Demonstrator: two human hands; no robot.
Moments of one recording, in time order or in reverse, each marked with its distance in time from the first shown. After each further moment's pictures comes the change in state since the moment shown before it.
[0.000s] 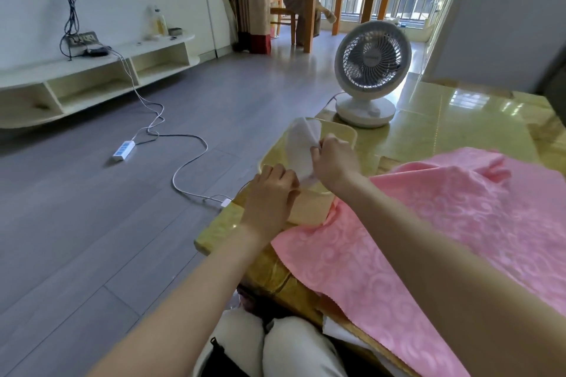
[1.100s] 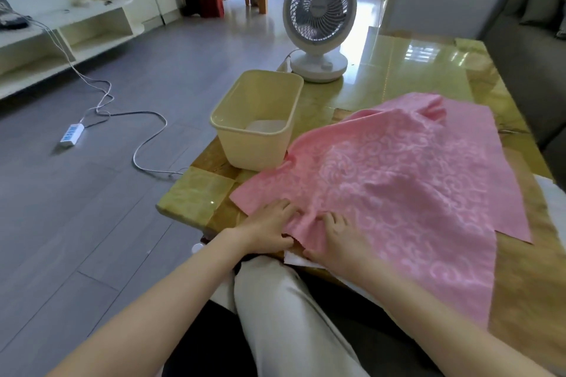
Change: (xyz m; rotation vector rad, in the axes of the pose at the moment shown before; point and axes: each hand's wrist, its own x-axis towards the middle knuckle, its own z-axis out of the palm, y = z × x) left_hand -0.081 0.052 0.036 -0.228 -0.876 0.194; right_hand -0.188 0.137 0.050 -0.251 -0.343 0.057
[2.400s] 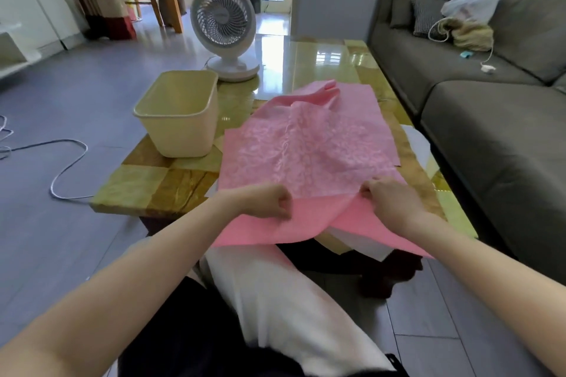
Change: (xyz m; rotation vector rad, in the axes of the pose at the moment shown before) left_hand -0.032 0.147 -0.011 0.056 -0.284 0.138; right_hand -0.168 0.113 -0.085 -0.259 0.211 0.298
